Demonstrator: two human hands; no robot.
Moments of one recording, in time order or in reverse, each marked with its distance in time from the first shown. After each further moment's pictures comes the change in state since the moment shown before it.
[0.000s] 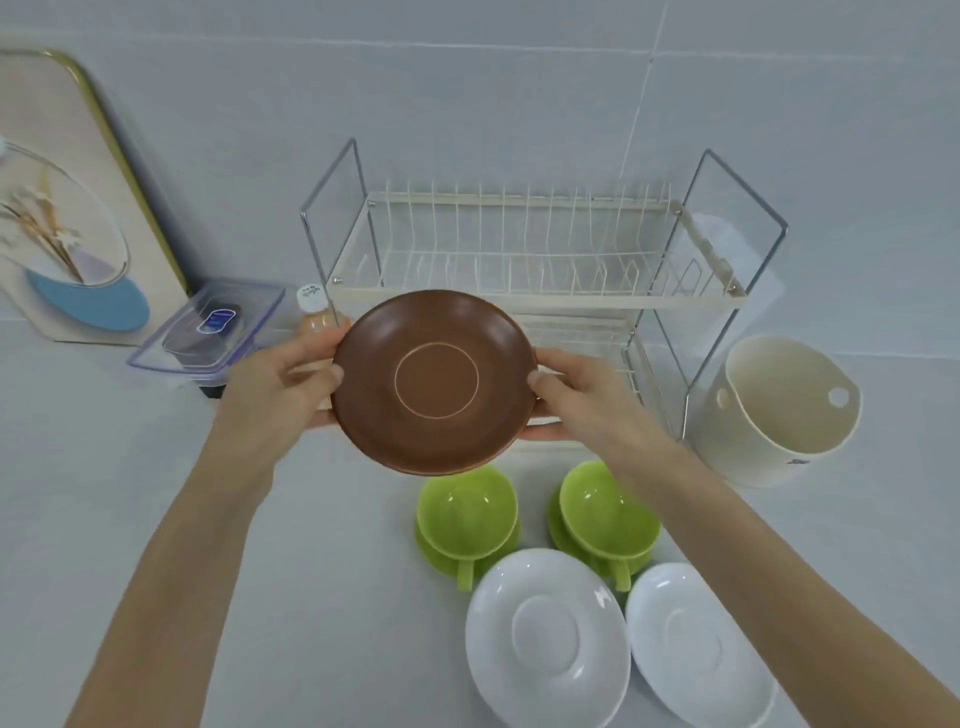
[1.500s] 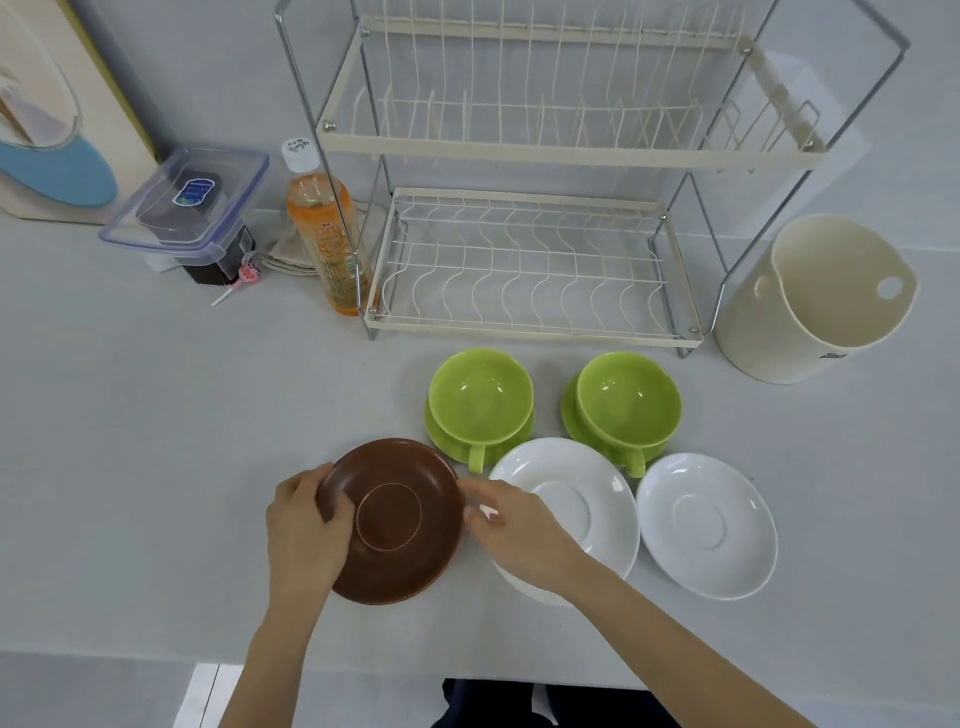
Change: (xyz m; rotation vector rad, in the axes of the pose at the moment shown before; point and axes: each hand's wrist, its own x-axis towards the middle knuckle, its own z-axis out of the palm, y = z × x) left_hand -0.098 -0.174 -0.006 0.592 0.091 -0.376; right_hand -0.060 0.160 0.080 -0.503 -0.254 0.233
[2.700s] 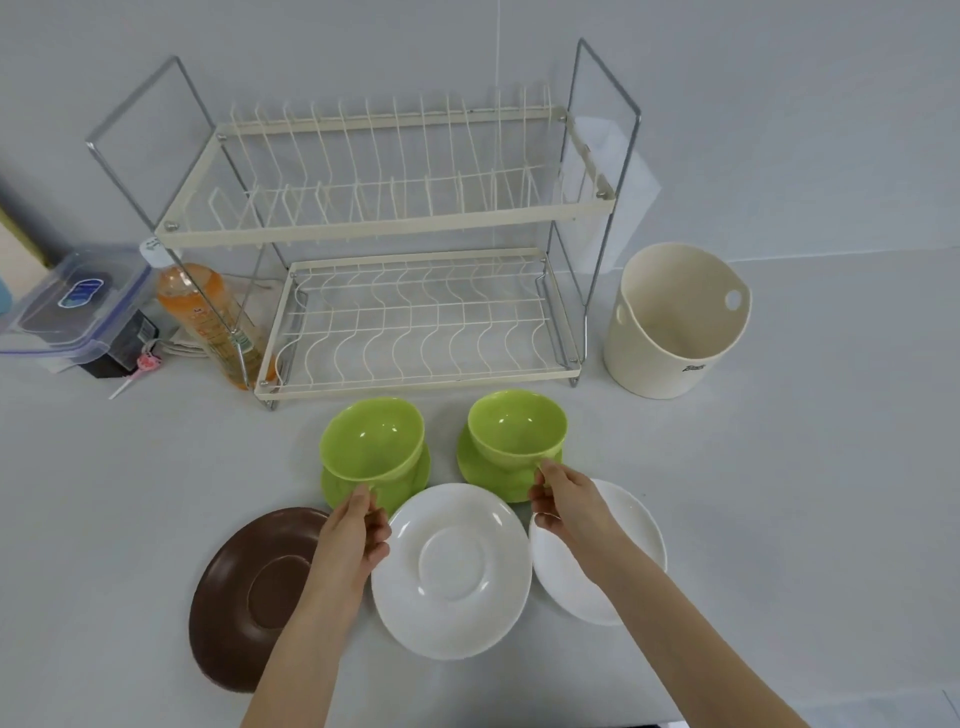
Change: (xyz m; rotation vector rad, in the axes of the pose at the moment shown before) left_hand -0.022 0.089 0.090 -0.865 -0.369 -0.315; right_hand -0.016 0.085 -0.115 0.949 0.408 0.333
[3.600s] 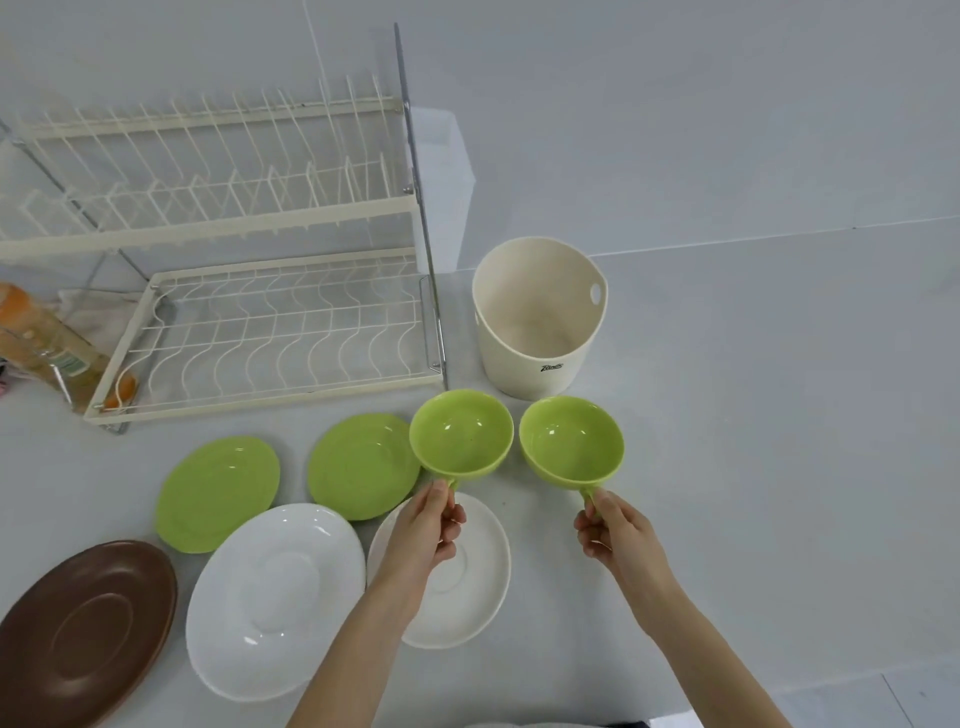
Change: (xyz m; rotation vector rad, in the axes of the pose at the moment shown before) left_hand -0.041 -0.084 0.186 0.261 -0.295 -0.010; right_hand 0.014 0.011 -0.198 0.071 0.130 -0.139
